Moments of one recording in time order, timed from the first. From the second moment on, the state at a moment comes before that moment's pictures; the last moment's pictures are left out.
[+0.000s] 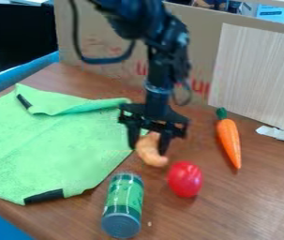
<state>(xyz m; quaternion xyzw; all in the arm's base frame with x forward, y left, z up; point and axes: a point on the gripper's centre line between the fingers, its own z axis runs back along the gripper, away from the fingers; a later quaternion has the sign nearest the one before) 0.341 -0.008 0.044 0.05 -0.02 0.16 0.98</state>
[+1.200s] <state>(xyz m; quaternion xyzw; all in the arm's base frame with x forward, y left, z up) 0.332 0.018 0.120 -0.04 -0.06 0.21 0.97</state>
